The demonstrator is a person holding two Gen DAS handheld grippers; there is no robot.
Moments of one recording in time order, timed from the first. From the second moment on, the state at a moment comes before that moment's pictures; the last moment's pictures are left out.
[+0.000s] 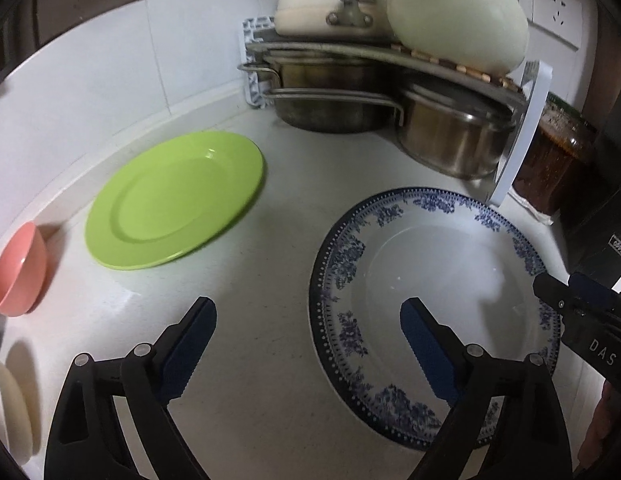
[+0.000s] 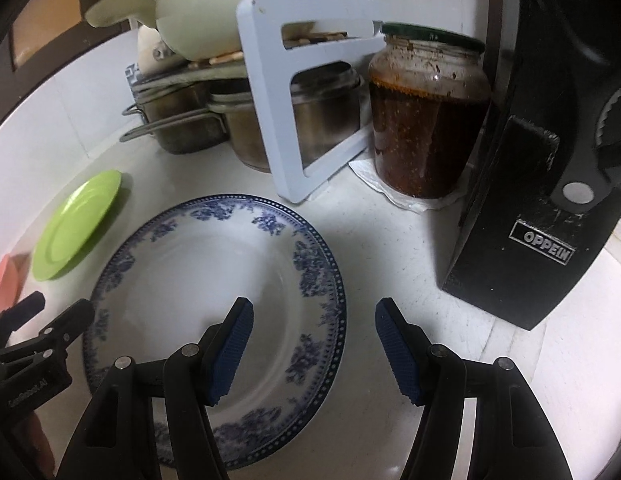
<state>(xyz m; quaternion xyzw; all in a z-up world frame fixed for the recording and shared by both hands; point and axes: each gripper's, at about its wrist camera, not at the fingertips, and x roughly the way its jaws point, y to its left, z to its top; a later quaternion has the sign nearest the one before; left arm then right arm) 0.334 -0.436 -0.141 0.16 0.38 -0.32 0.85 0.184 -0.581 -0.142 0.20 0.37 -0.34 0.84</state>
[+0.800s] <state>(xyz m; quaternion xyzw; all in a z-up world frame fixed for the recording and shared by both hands) 0.345 -0.464 -0.165 0.18 0.42 -0.36 0.81 0.196 -0.595 -0.160 0.21 0.40 -0.33 0.83</state>
